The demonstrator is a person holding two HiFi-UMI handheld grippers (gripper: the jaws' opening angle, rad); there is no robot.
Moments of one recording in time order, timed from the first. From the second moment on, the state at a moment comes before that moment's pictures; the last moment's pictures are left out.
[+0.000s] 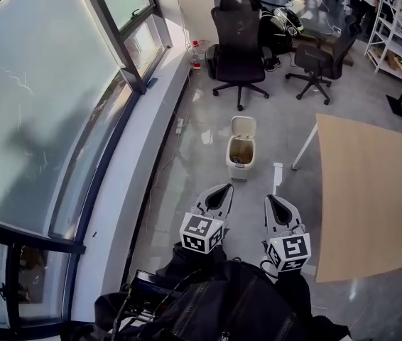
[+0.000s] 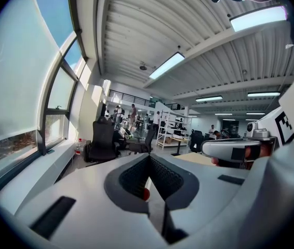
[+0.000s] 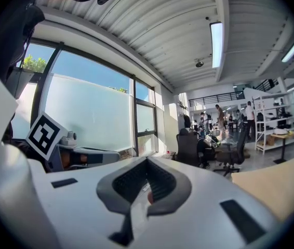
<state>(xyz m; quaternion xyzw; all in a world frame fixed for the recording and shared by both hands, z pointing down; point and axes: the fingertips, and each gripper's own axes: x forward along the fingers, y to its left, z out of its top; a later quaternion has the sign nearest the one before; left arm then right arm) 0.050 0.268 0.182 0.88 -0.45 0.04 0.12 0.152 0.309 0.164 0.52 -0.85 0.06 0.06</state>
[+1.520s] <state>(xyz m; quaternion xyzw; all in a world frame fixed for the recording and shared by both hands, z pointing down) -0.011 -0.013 0.269 0.89 -0.41 0.07 0.21 0.067 0.042 0.228 0.54 -0.82 0.12 0.13</state>
